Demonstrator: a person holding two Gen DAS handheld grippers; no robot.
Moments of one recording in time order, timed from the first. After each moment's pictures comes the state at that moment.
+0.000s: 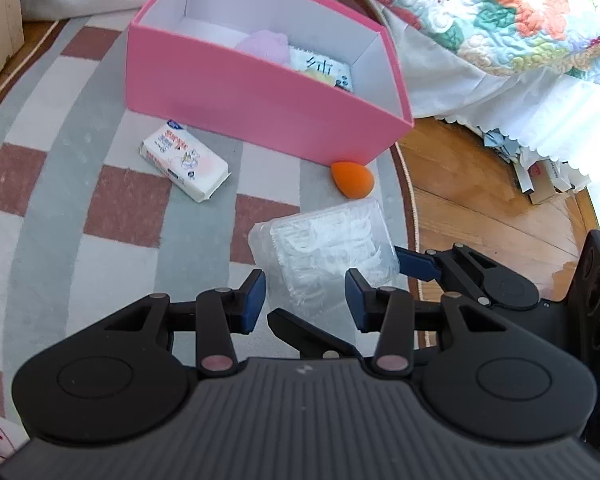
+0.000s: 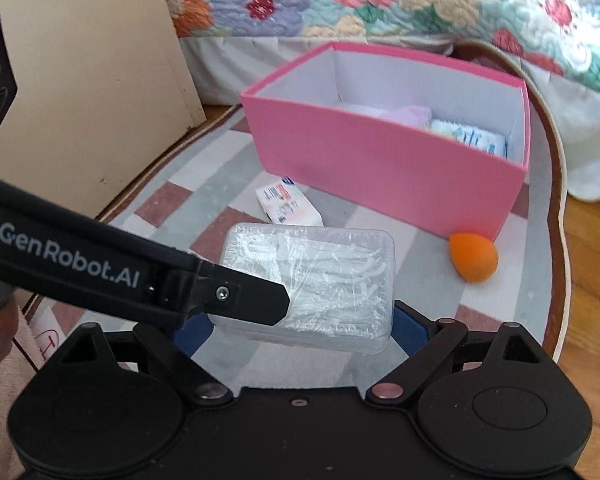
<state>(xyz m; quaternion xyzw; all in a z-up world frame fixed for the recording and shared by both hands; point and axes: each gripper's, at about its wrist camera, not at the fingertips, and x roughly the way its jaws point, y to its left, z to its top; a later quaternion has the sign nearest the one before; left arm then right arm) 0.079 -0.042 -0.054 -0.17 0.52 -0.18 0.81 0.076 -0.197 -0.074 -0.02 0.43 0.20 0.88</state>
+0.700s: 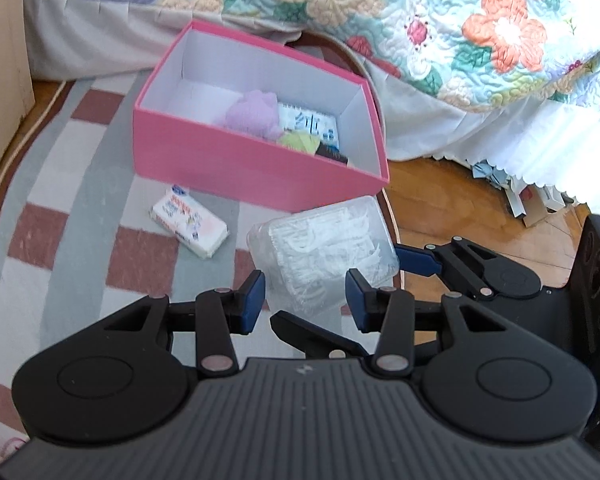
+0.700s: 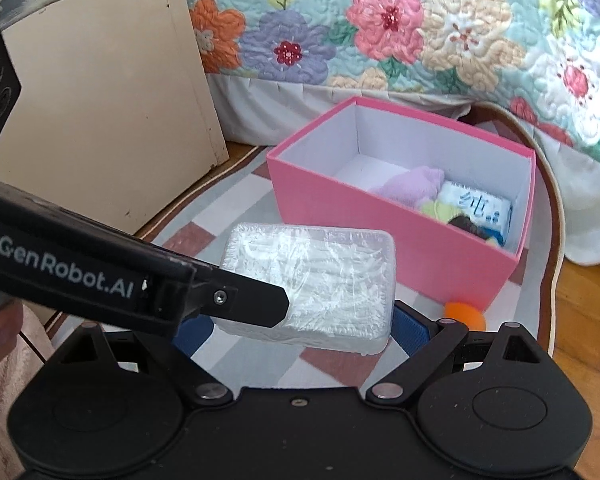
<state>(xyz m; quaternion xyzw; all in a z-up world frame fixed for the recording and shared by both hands) 0.083 -0.037 0.000 -0.15 0.48 -0.17 0.85 0.091 -0.192 -0.027 -0.03 0.40 0.23 0.89</state>
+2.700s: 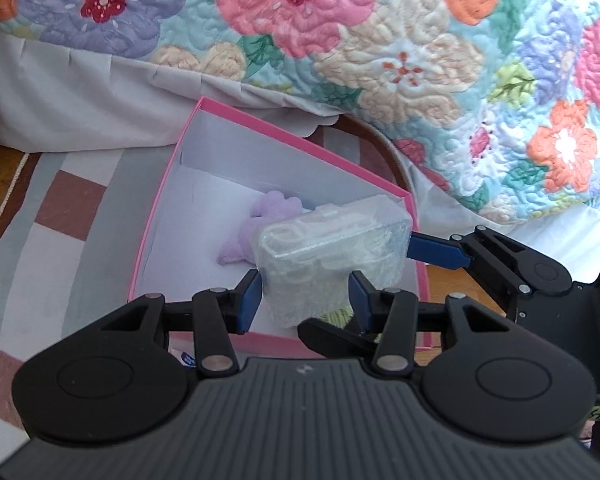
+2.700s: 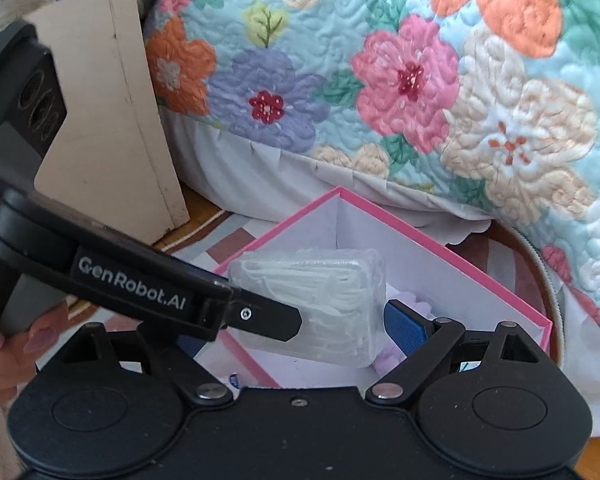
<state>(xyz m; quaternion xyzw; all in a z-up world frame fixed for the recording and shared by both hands) 0.260 0.009 -0.021 -0.22 0.46 -0.18 0.84 0.260 -0.168 -0.003 -0.10 0.38 0.26 0.88</state>
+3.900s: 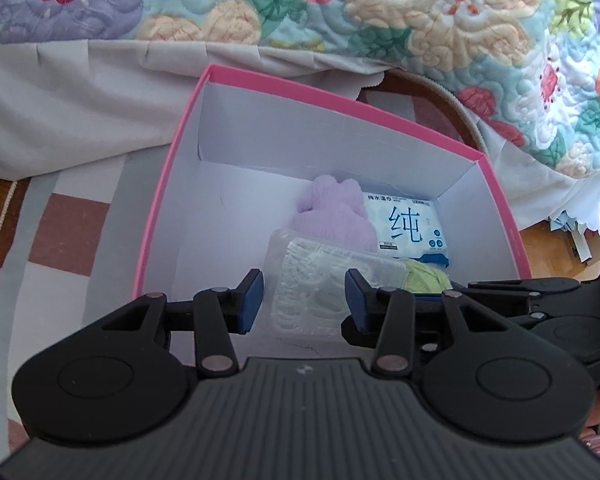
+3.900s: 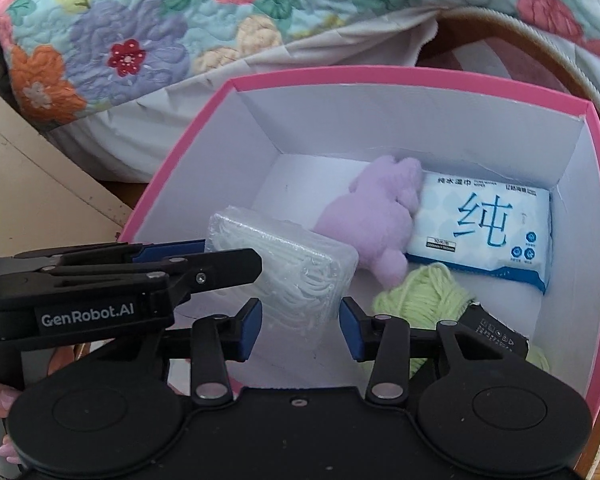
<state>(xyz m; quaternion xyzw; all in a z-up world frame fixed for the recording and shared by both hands) 0.299 -0.015 -0.085 -0.12 0.47 -0.16 0.86 0.311 -0.214 -0.106 0.10 0.52 0.20 0.83</state>
